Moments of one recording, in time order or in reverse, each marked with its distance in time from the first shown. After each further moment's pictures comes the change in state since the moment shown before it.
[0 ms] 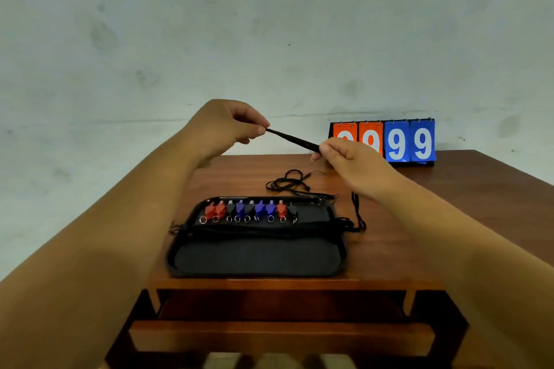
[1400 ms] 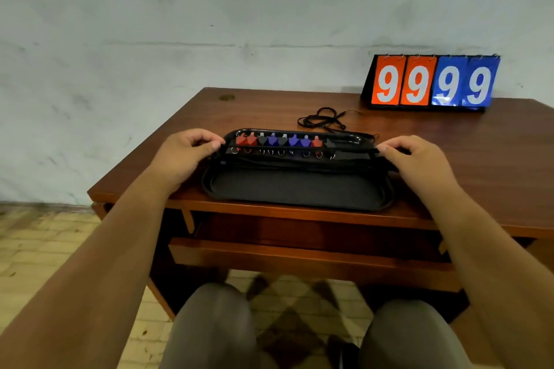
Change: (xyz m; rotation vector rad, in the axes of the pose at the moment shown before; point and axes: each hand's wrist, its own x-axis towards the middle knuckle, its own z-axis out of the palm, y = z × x) left_hand -0.103 -0.230 -0.007 -0.112 0.198 -0.314; right_hand -0.045 0.098 0.081 0.034 0.200 0.250
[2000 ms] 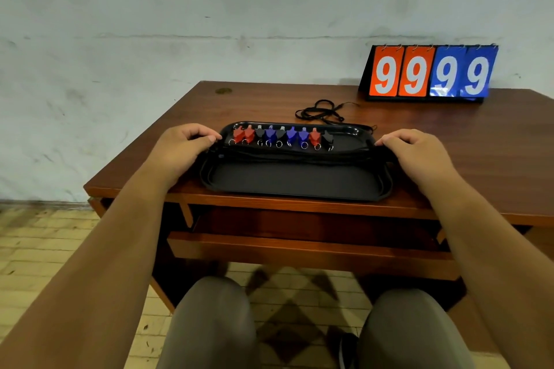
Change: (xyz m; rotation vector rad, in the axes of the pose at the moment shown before) left_hand -0.002 0.001 0.000 0.012 0.000 -0.033; right_hand -0.003 -0.005 -0.001 0.108 -0.024 0.146
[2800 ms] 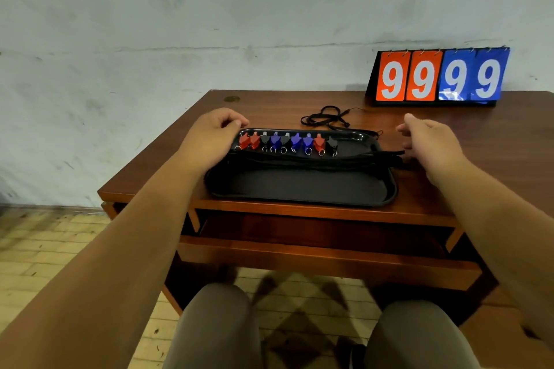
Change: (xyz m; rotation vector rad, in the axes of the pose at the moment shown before) left_hand -0.007 0.069 0.032 0.209 0.007 0.145; right_hand 0.032 -0.013 -0.009 0.200 0.063 0.255
